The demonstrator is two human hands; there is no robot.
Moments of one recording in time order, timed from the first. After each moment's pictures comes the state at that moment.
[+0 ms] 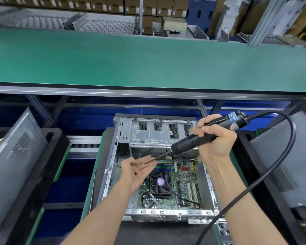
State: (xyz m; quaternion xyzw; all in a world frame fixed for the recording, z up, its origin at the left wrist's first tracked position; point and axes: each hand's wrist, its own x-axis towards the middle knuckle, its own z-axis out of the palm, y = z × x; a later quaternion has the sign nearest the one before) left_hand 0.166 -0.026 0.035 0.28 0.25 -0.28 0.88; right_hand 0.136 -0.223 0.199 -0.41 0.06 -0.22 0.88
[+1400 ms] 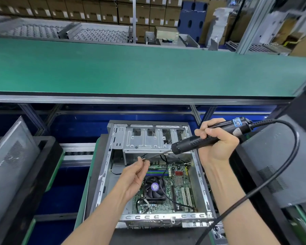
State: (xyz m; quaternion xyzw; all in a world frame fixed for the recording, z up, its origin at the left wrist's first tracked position) left_hand 0.165 -0.033 0.032 0.29 0.23 -0.26 0.89; right_hand 0.125 -0.237 0.211 -0.36 0.06 -0.28 0.89
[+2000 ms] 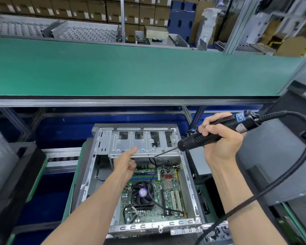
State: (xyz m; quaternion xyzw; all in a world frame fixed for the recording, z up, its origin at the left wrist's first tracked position) left_hand 0.225 -0.078 0.040 0.45 0.29 -0.20 0.82; right_hand 0.123 -0.274 0.233 -0.46 0.04 -0.35 0.81
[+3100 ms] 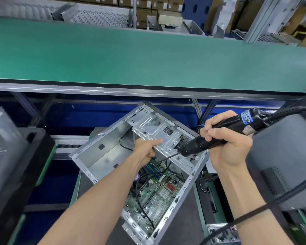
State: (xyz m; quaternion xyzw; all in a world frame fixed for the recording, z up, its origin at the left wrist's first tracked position) left_hand 0.261 -0.115 0.030 0.57 0.20 -0.28 0.75; right_hand 0.132 -0.261 0.216 -0.53 -0.01 -0.26 0.81
